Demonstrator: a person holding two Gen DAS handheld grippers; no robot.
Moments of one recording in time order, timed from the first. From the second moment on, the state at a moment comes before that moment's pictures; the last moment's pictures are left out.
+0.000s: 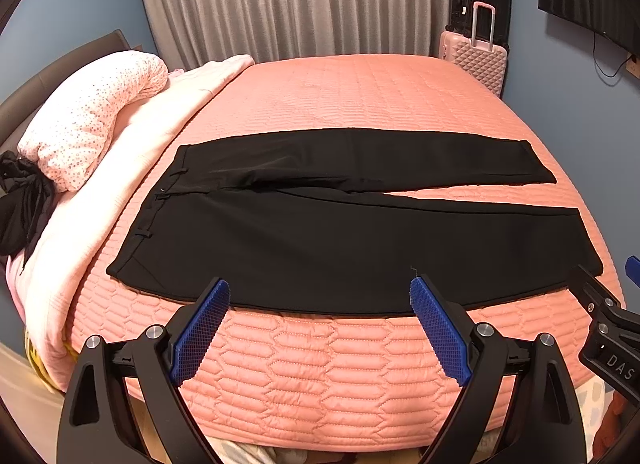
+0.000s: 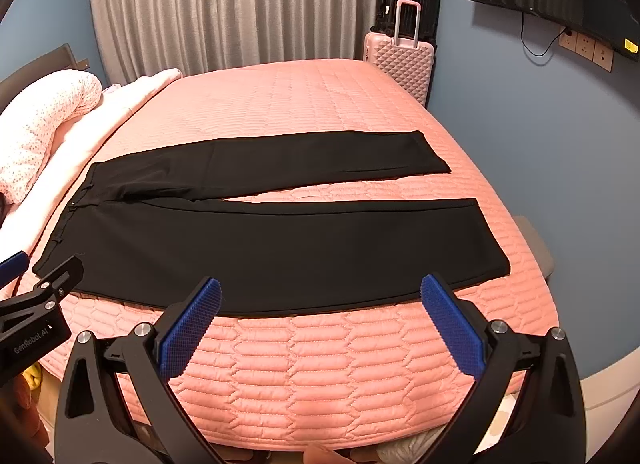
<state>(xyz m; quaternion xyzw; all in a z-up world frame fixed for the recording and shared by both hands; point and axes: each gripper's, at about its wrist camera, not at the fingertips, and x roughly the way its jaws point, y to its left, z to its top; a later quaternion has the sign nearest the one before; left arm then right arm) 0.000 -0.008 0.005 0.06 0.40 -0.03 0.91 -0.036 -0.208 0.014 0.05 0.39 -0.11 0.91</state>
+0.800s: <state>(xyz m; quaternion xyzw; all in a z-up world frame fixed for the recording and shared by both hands) -0.001 -0.006 0.000 0.06 0.41 -0.03 0.91 -0.034 -0.210 0.013 0.06 0.39 -0.11 0.91</state>
